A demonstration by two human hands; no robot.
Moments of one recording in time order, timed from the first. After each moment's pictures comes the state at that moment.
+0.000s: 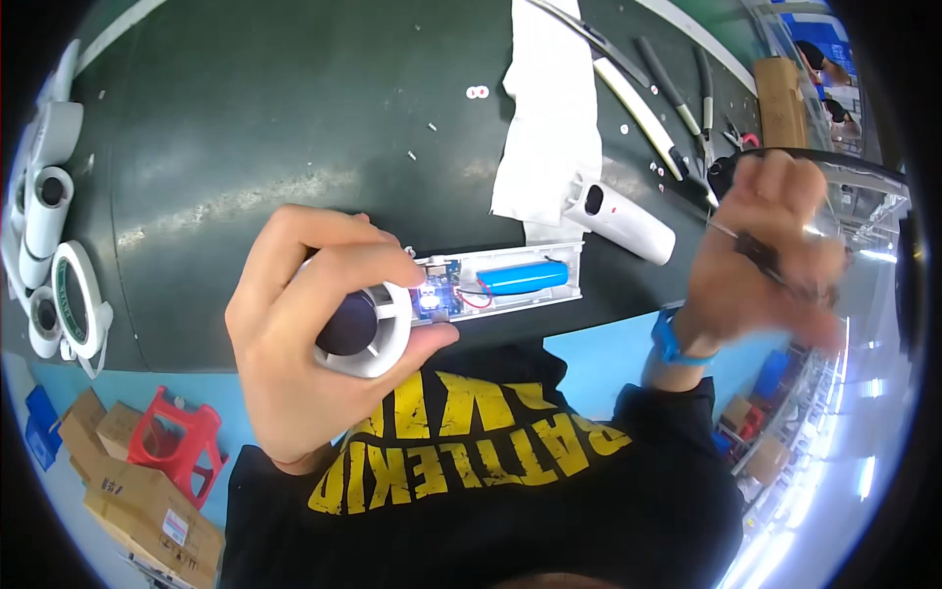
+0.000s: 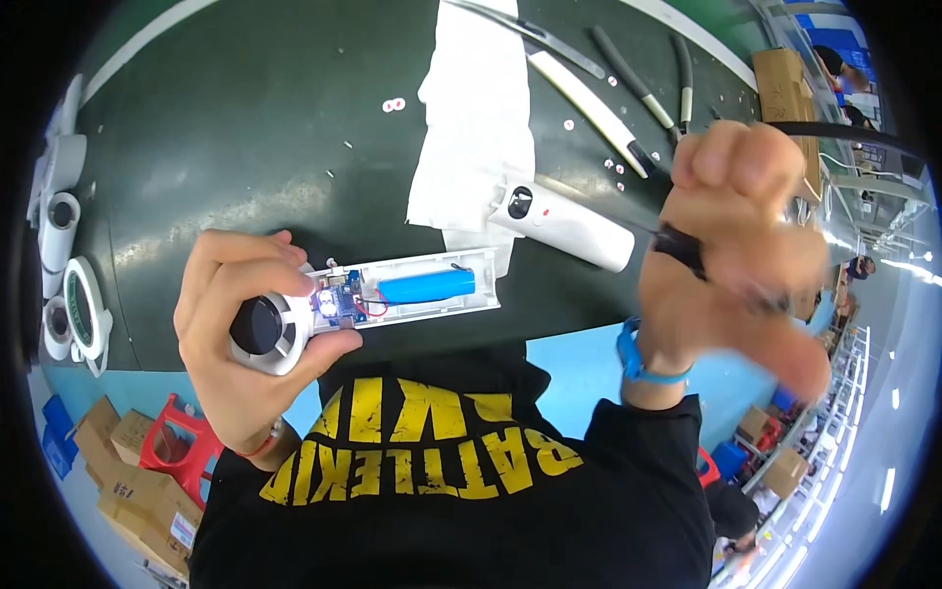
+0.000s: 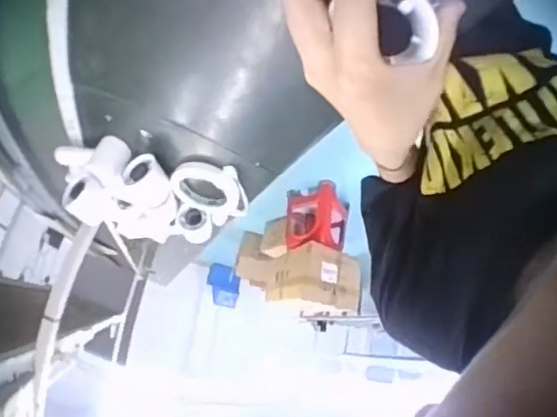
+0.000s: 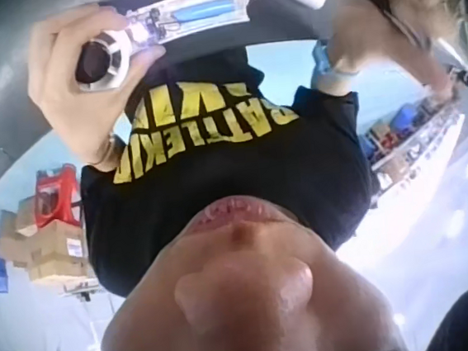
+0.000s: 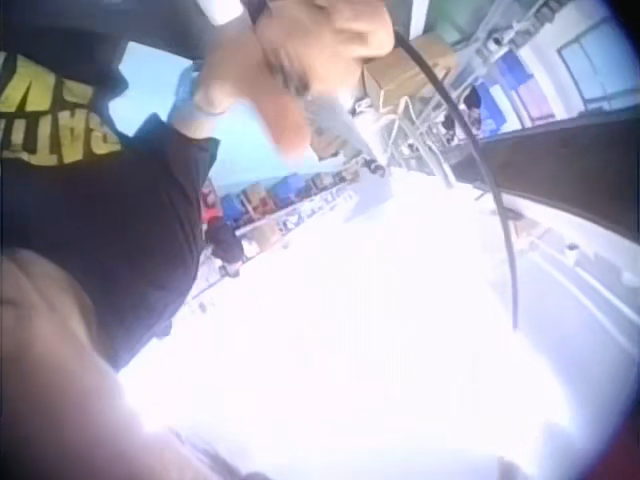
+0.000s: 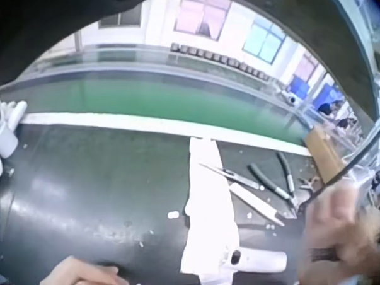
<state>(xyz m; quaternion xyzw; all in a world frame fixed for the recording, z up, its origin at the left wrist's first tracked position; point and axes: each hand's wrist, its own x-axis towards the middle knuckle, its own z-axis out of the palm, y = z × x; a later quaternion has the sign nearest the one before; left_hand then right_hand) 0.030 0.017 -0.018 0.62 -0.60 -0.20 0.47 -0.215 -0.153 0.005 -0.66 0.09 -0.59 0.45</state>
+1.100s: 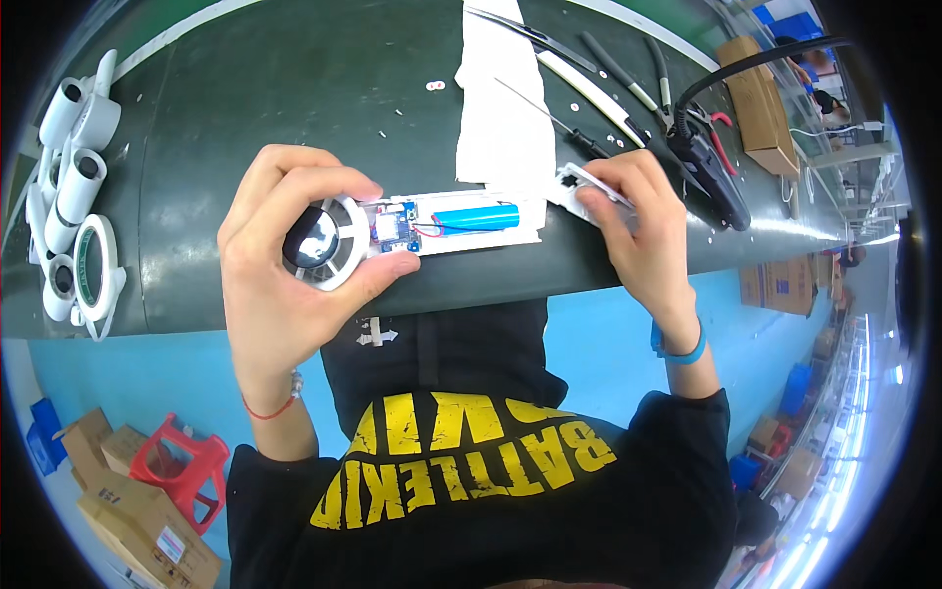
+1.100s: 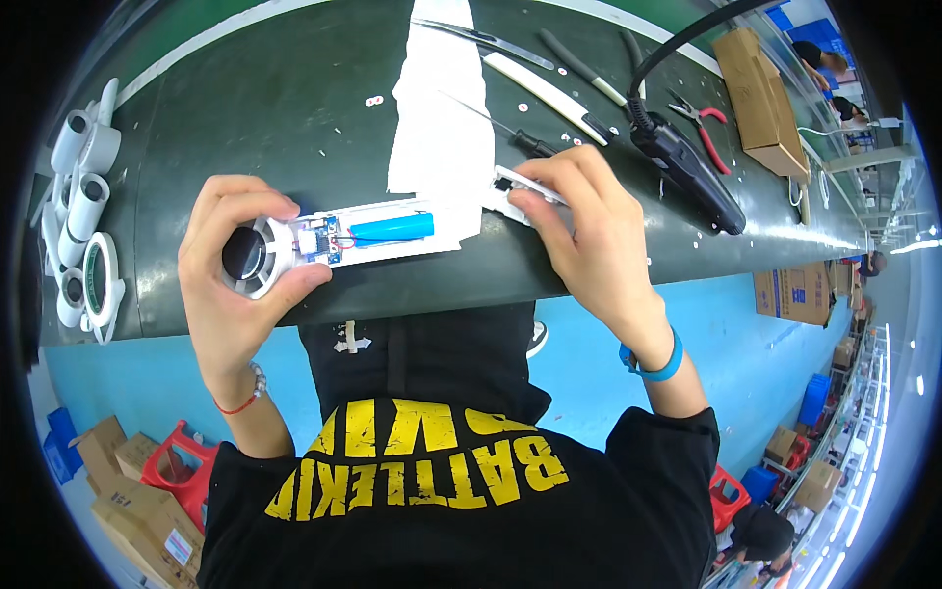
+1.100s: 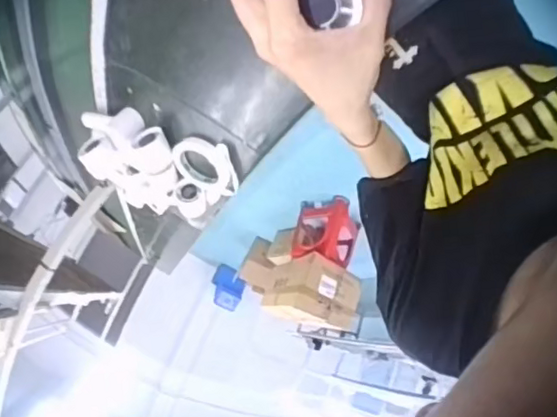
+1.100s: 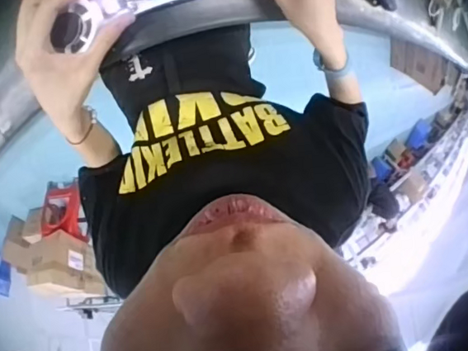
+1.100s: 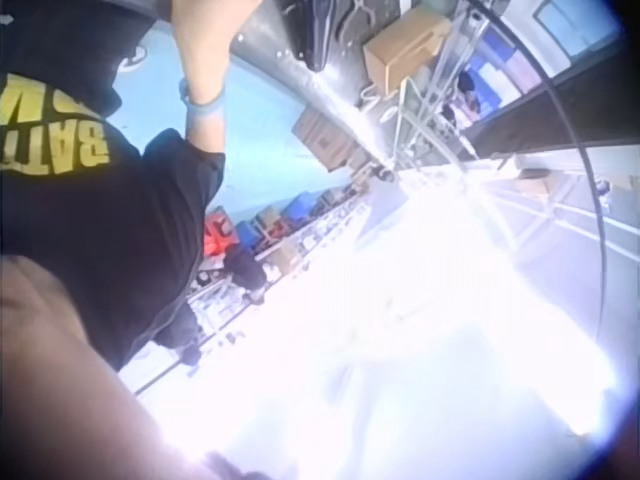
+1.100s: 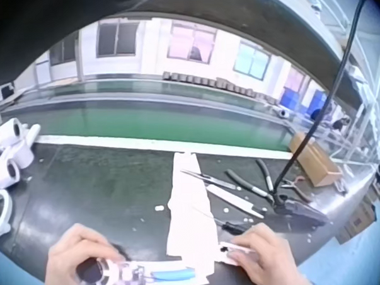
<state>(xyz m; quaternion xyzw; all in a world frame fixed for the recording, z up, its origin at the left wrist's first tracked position) 0.028 0.012 -0.021 0.59 -0.63 -0.12 0.49 -0.247 -0.121 -0.017 -0.91 0.31 -0.25 0.13</state>
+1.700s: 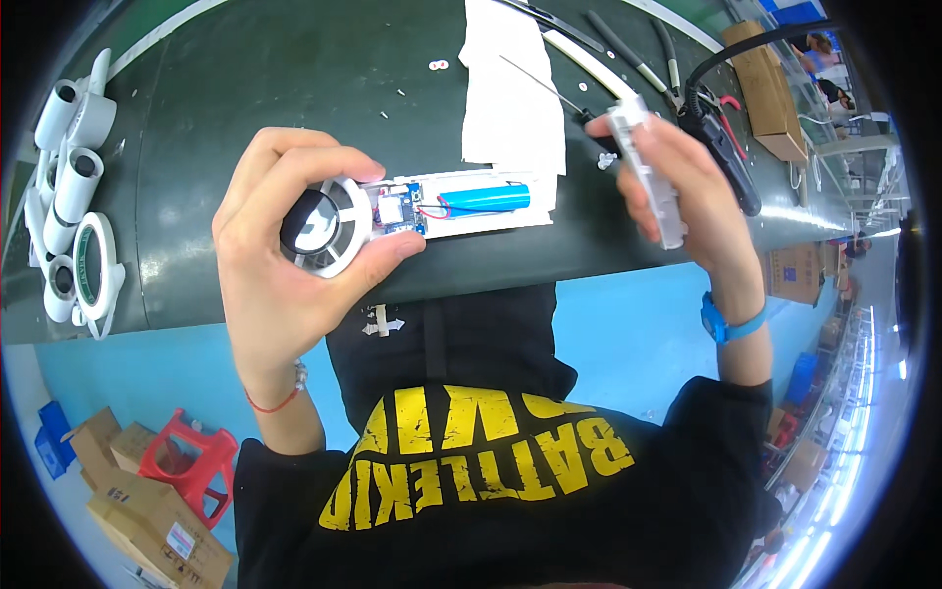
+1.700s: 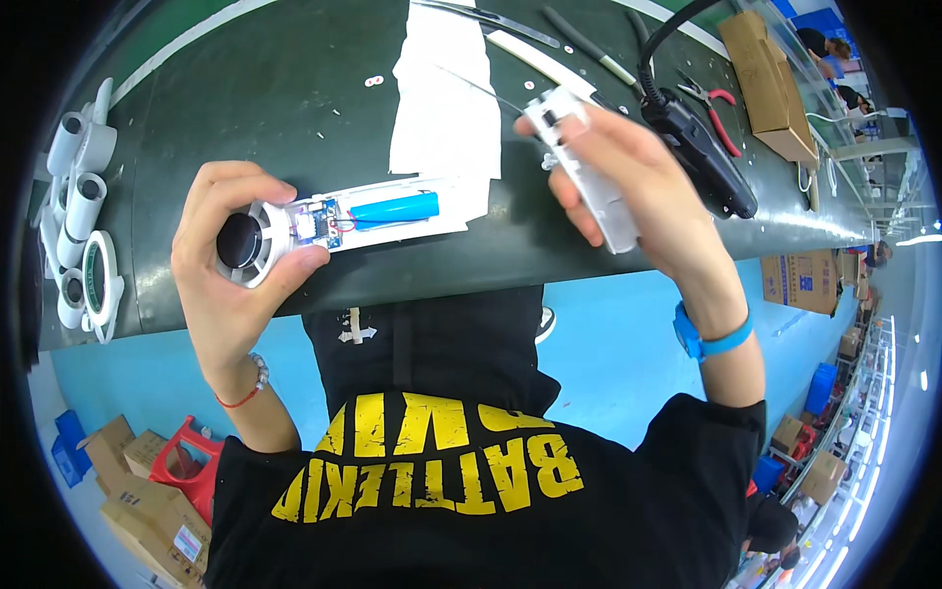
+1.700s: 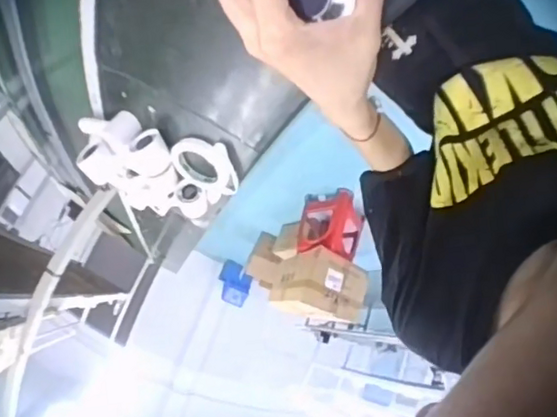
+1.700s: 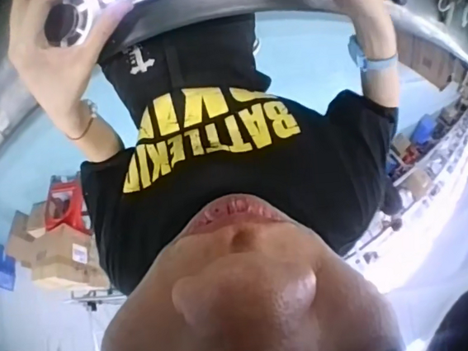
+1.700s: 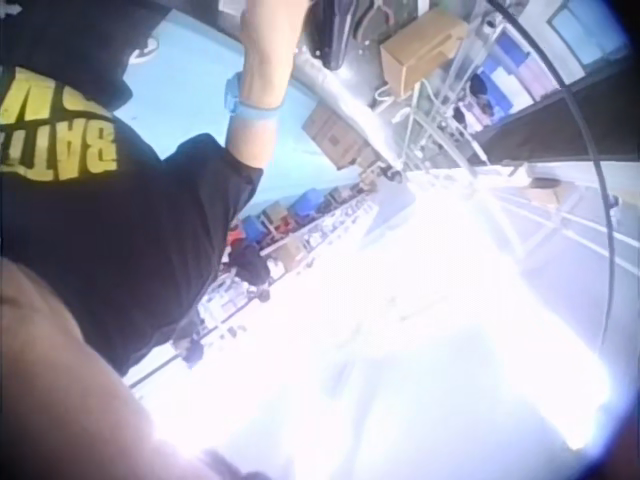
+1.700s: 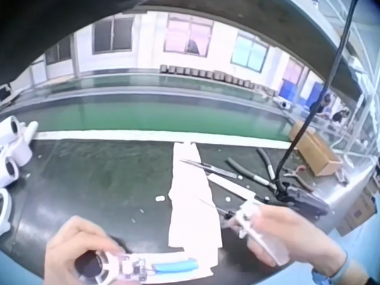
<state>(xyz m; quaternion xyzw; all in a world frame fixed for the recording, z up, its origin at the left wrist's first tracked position) 0.031 0.013 -0.026 0.60 -0.62 -0.12 0.49 -0.241 -0.137 0.015 -0.65 0.42 -0.16 0.61</state>
